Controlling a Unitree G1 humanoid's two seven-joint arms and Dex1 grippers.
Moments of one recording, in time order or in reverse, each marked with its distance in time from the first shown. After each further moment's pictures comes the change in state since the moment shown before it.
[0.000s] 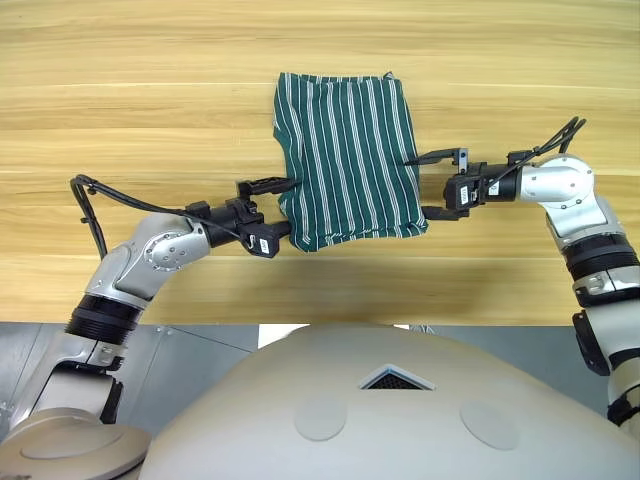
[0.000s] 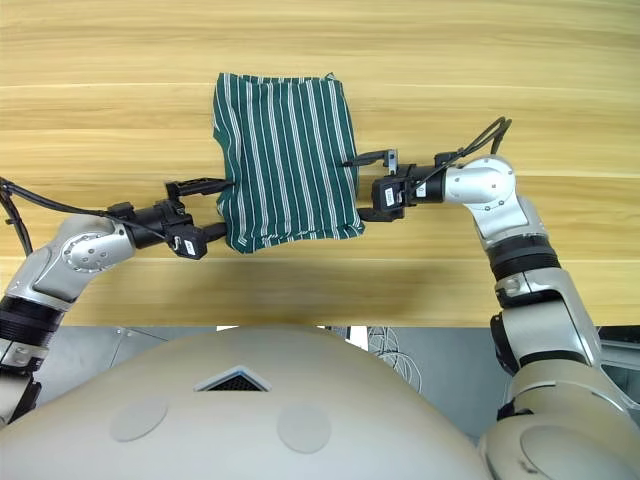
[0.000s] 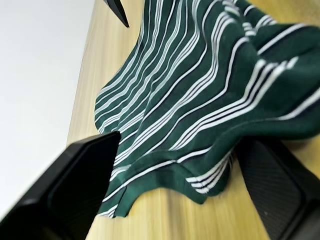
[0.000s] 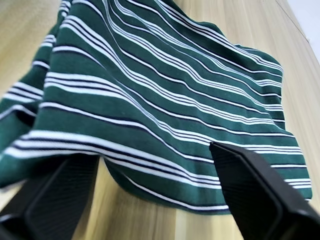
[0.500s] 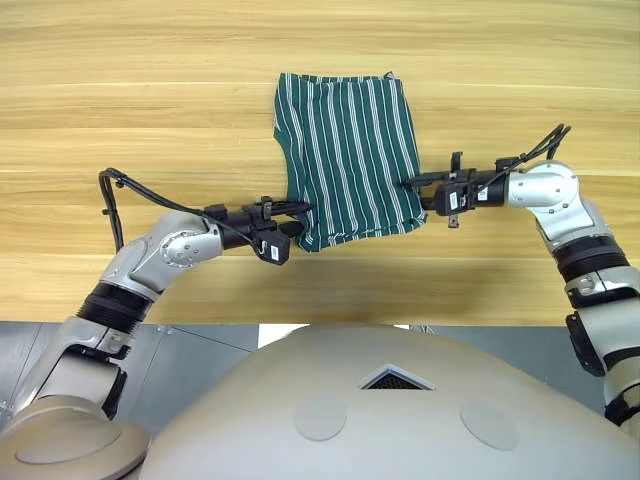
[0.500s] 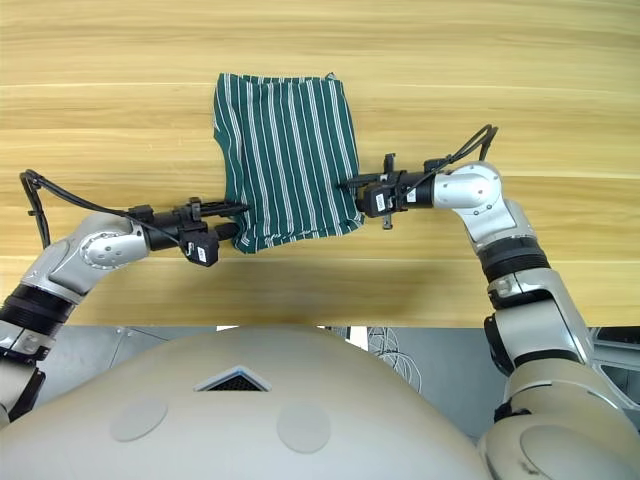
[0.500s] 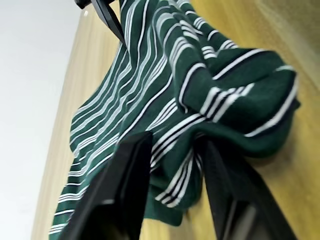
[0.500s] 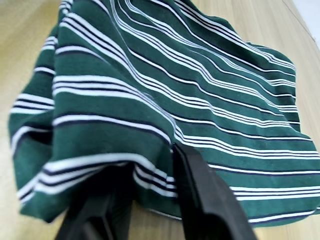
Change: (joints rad) left arm -0.077 -0.001 -0.120 0.092 -0.025 -0.046 -0.012; right arm 0.004 0.017 0.024 0.020 -0.027 -0.015 -0.032
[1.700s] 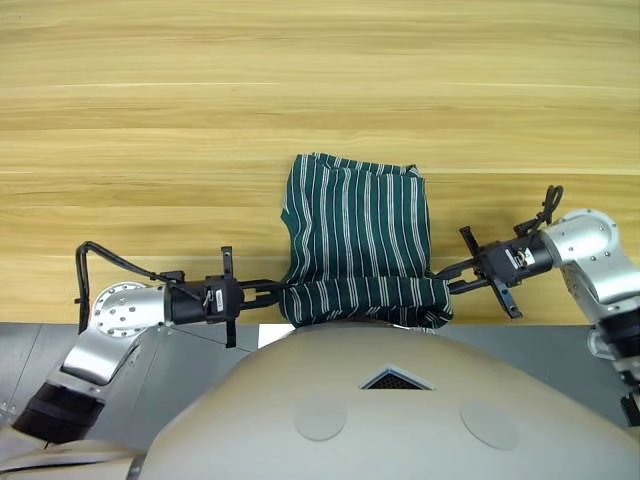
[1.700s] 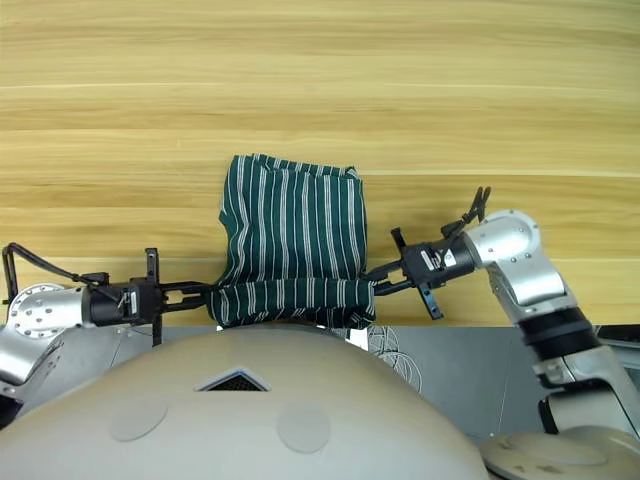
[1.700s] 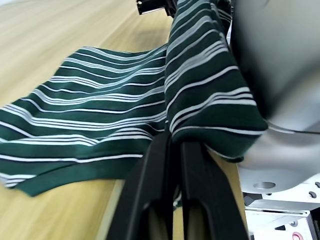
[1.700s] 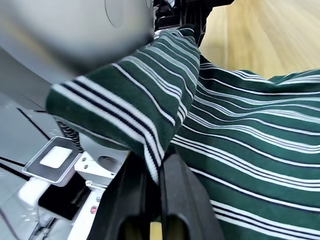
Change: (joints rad) left arm 0.496 0.140 0.217 -0.405 -0.782 0.369 -0.485; right arm 0.350 -0.216 -0.040 -0.531 0.589 0.563 0.549
